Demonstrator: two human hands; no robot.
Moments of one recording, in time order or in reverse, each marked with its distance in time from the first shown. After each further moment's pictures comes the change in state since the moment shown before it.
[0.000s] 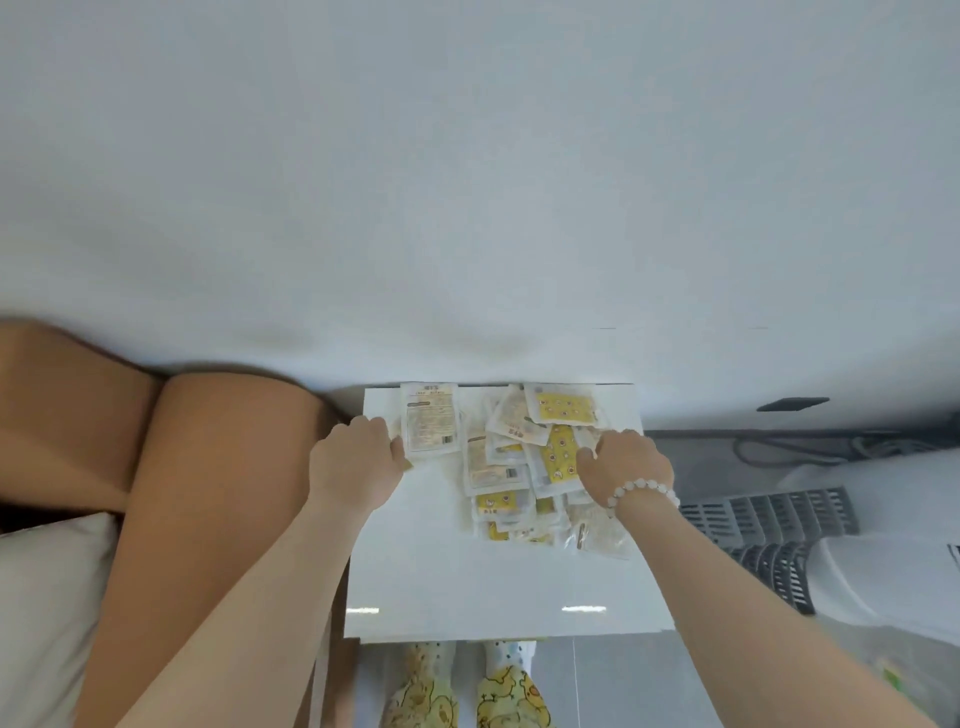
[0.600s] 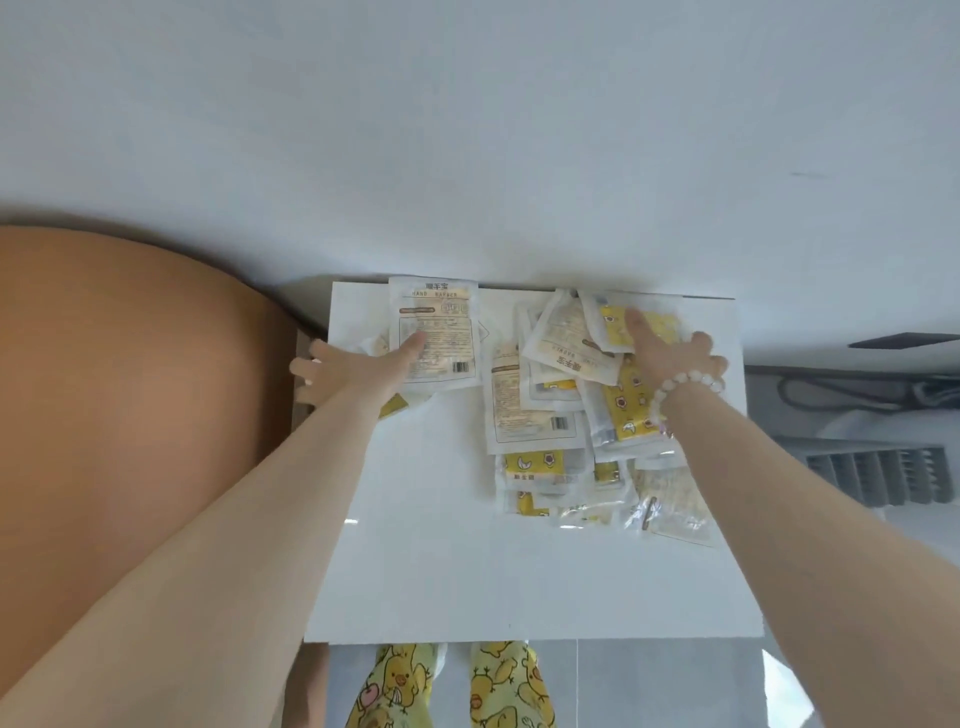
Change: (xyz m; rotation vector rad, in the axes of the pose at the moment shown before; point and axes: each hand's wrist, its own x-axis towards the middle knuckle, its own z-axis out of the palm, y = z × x) left_hand 0.112 0.007 0.145 -0.770 -0.278 -0.785; right_hand 0.133 -0.027 0.104 0.706 0.013 0.554
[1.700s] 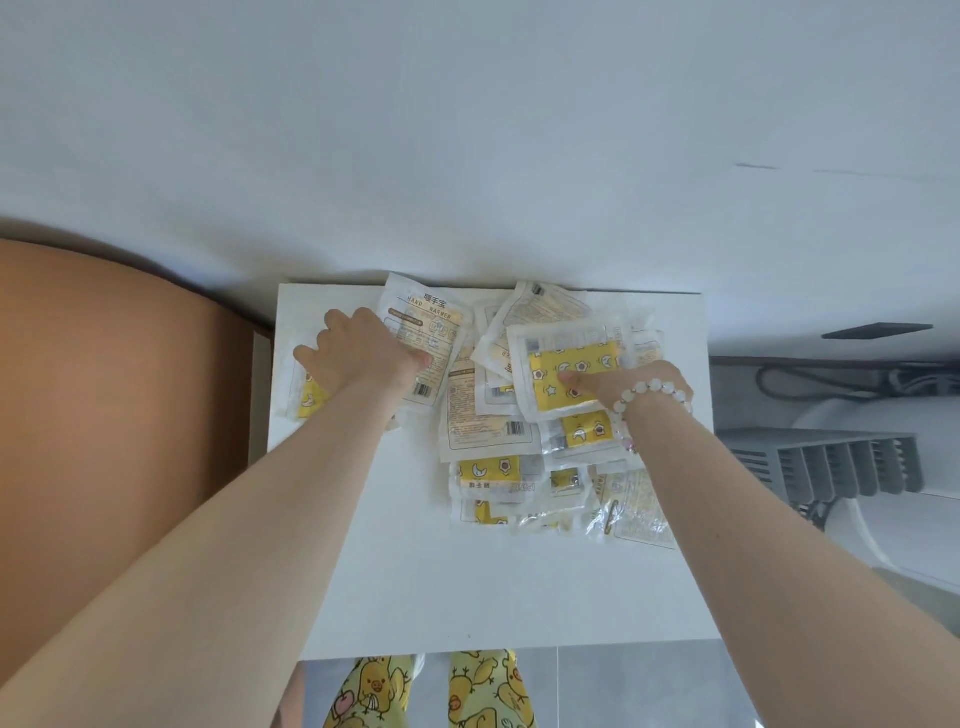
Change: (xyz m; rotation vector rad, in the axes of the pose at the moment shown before) left_hand -0.020 0.041 0.033 0.513 0.099 0.381; right_hand 0.005 0.015 -0.008 -0.268 -0.219 0.087
